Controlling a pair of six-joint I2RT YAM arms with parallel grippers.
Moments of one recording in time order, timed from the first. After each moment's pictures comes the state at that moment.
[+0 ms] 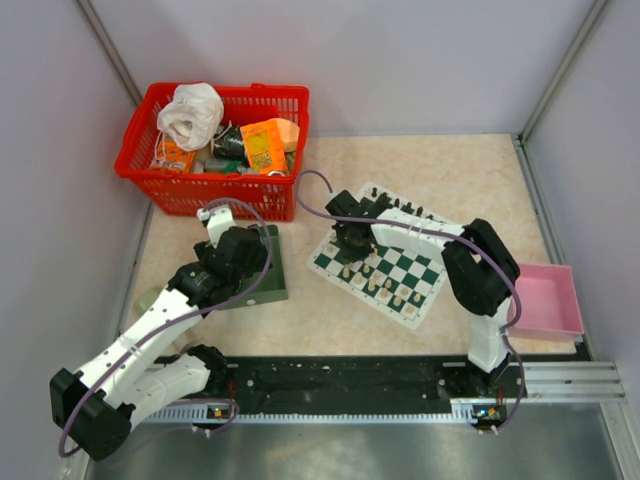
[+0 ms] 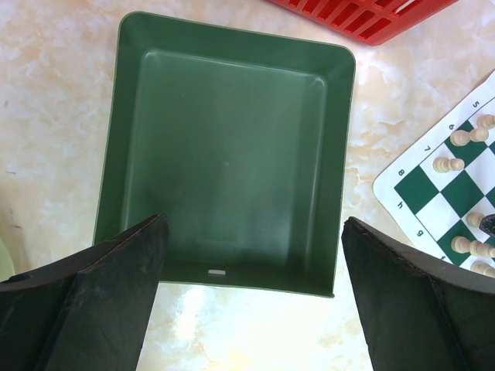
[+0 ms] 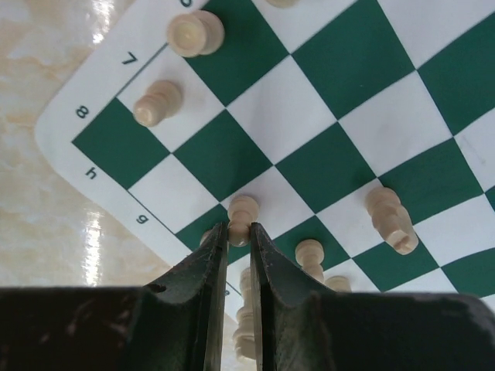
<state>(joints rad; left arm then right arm) -0.58 0.92 0.78 -0.67 -0.55 -0.71 0.77 1.93 1.41 -0.63 0.12 0.46</state>
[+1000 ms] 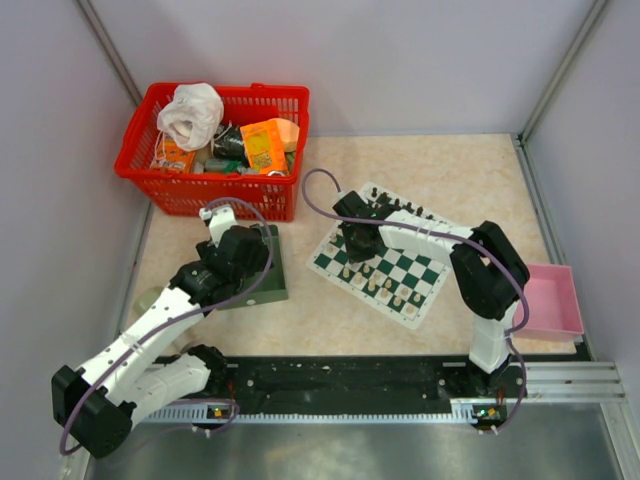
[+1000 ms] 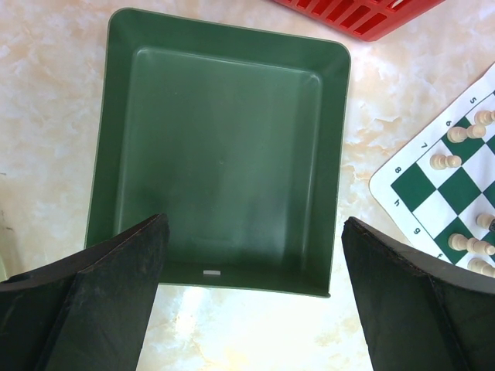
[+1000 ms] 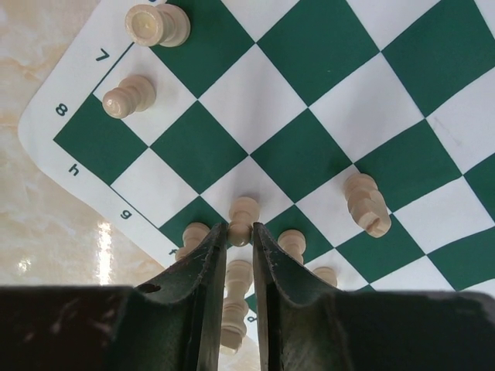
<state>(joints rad) -0.58 0.93 0.78 -0.65 -0.54 -0.71 0.75 1.88 1.33 -0.59 0.13 0.48</state>
